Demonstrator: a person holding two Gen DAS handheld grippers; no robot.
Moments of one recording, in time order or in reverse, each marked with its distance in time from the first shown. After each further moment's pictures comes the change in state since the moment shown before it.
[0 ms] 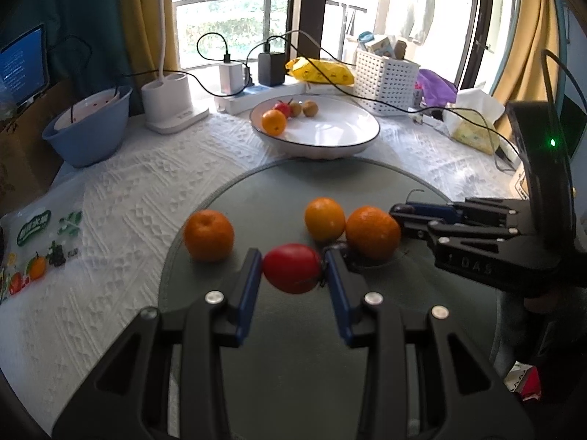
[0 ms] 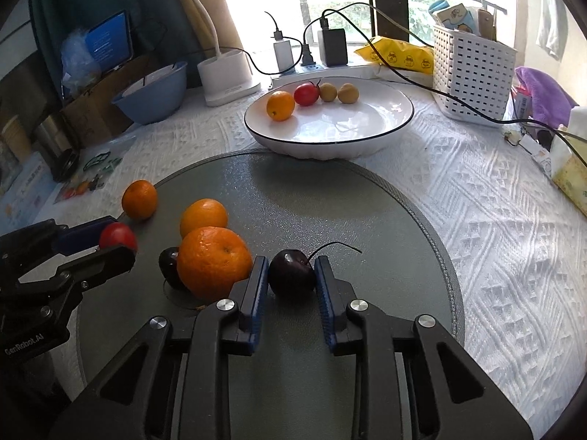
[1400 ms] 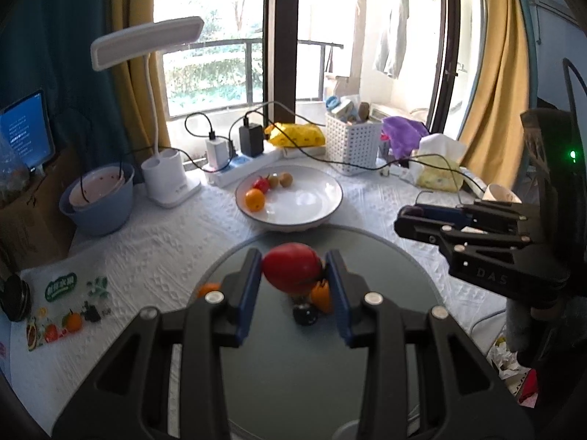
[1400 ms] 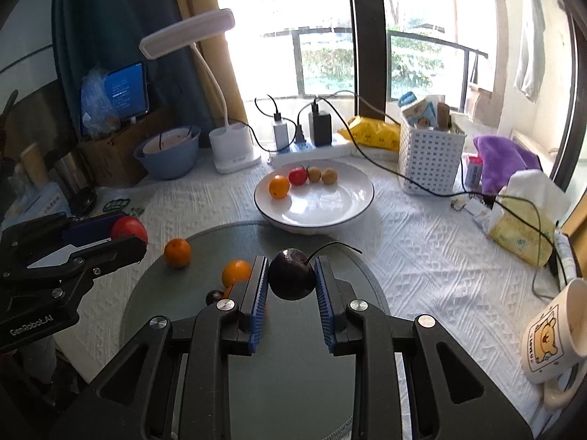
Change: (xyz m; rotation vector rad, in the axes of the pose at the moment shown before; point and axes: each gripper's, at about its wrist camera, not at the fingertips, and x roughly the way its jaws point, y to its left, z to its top) left arm -0.075 -0.021 0.044 0.077 -0.160 -0.034; right arm -0.106 0.016 0.021 -0.033 -0.194 -0.068
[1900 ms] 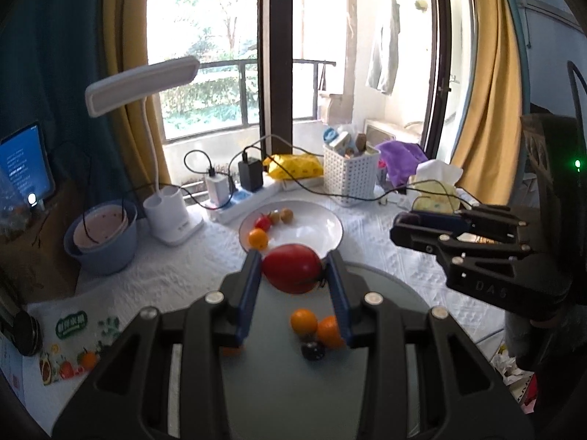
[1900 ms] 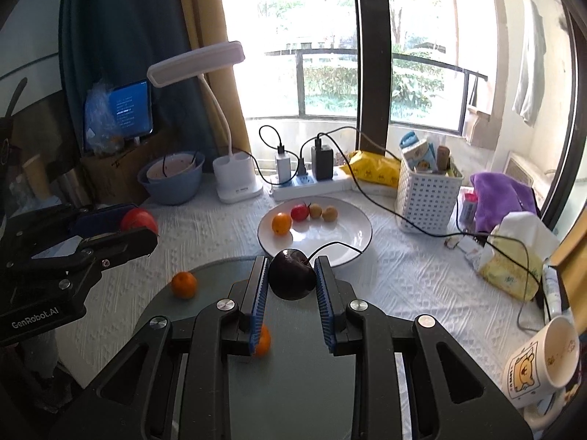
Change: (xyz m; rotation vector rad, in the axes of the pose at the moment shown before) left arm -0.010 0.006 0.038 0.036 -0.071 -0.015; right arm -0.015 0.009 0.033 -0.034 -0.069 -0.018
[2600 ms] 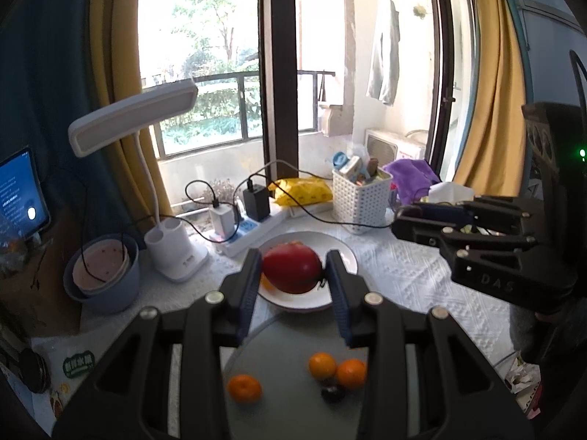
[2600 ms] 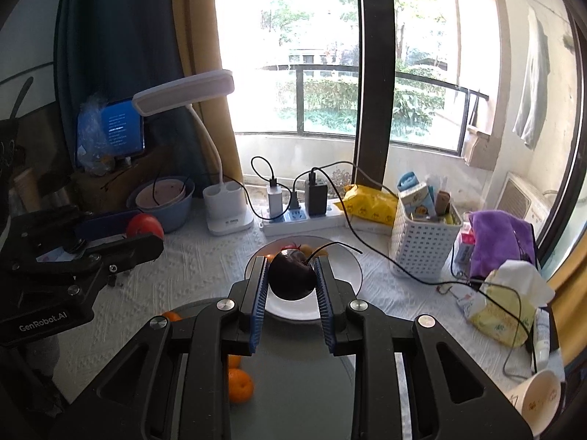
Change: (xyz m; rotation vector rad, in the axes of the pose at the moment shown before) left arm 0.025 0.016 0.042 0.023 -0.043 0.007; right arm 0.016 -0.012 0.047 -0.039 -0.052 -0.014
